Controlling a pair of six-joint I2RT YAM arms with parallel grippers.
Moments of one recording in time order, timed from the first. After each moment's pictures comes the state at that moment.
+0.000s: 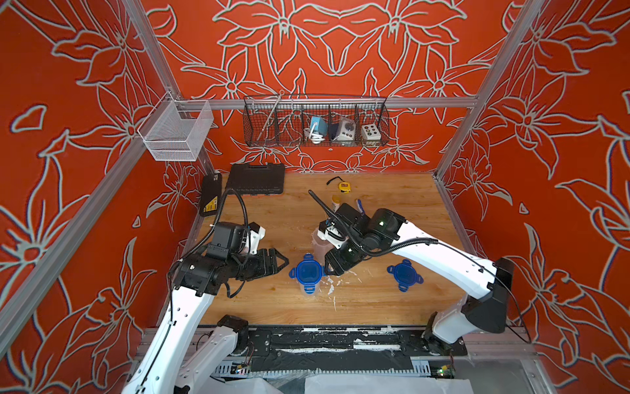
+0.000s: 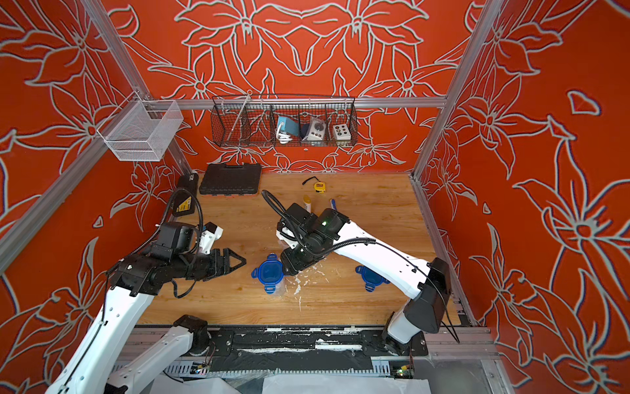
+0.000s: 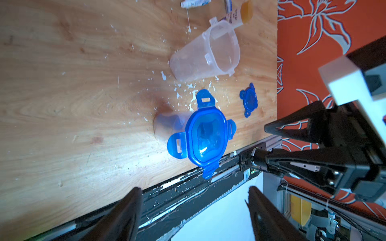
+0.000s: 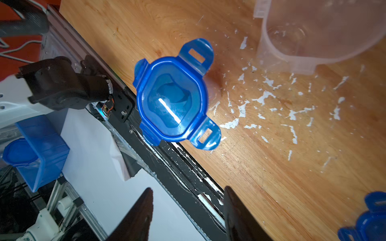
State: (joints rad) left arm -0.21 0.83 1.03 -1.19 0.53 -0.49; right arm 0.99 1.59 1.58 -1.19 -0.33 0.35
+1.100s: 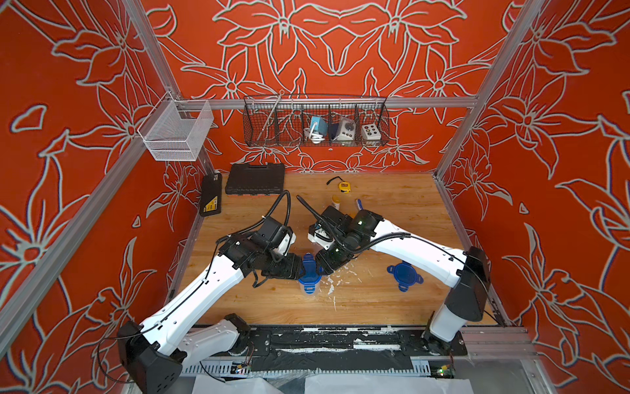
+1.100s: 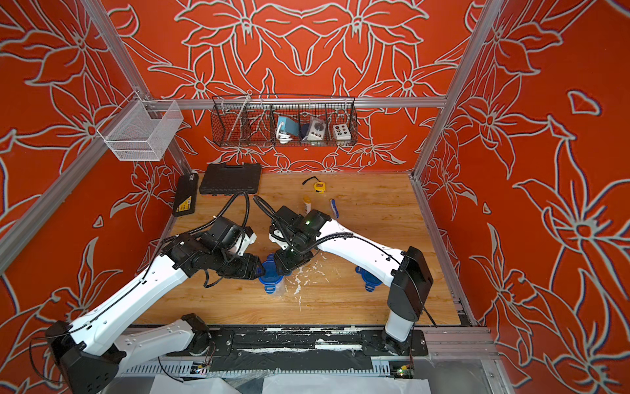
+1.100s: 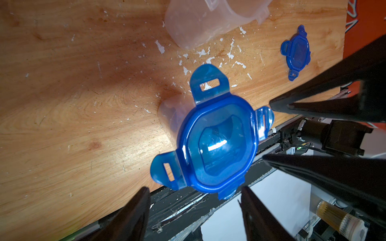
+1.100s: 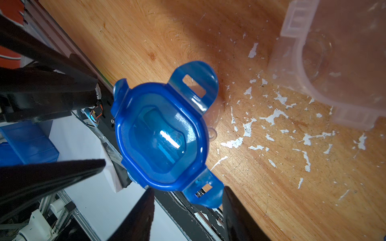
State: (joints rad) left arm -0.56 1.08 1.04 -1.10 0.31 -0.50; right arm 0.99 1.71 1.57 -1.12 -0.33 0.31
